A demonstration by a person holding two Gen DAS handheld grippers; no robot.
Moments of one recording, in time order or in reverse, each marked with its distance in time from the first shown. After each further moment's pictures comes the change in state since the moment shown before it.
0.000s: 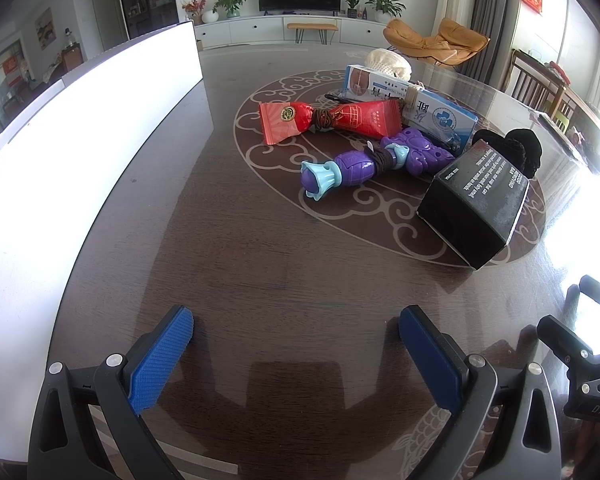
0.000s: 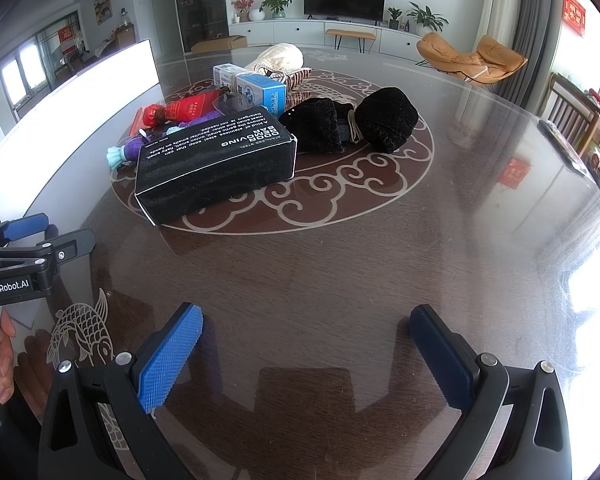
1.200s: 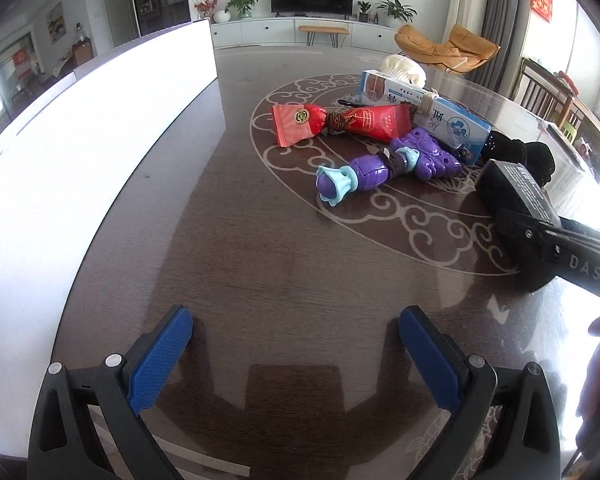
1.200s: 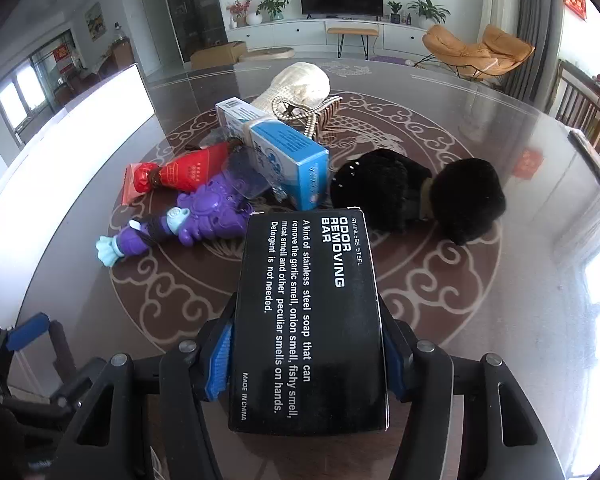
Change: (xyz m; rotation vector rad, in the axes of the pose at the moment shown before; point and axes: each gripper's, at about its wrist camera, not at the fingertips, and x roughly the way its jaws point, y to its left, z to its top) left arm 0.009 0.009 0.016 -0.035 -0.010 0.020; right arm 0.024 0.019 0.066 0.053 -0.002 0.042
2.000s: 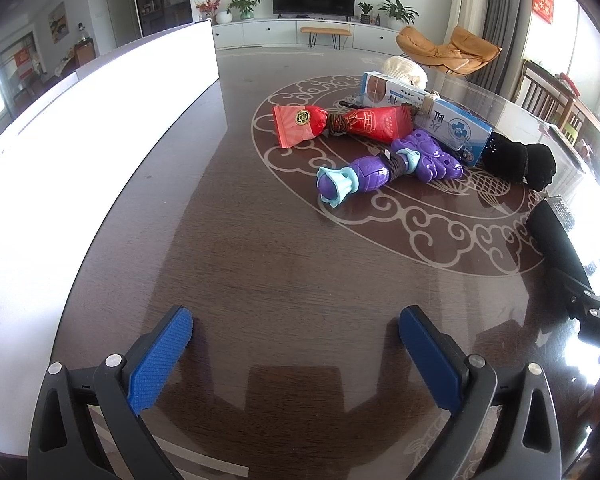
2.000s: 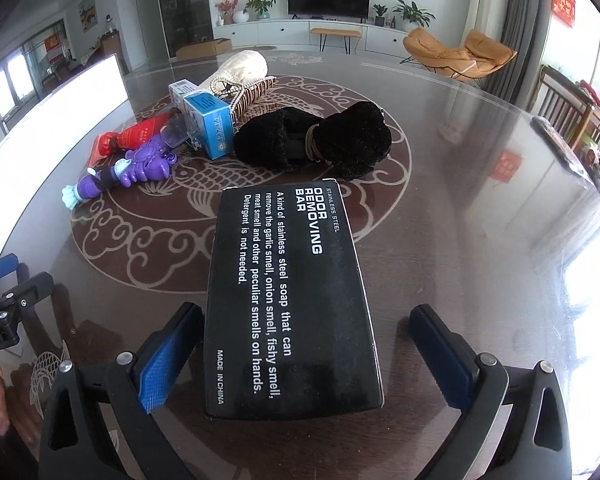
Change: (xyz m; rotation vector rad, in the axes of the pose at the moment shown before) left arm 0.006 -0.003 0.001 -0.004 -0.007 0.004; right arm -0.018 -0.049 -0.039 -0.013 0.003 -0.068
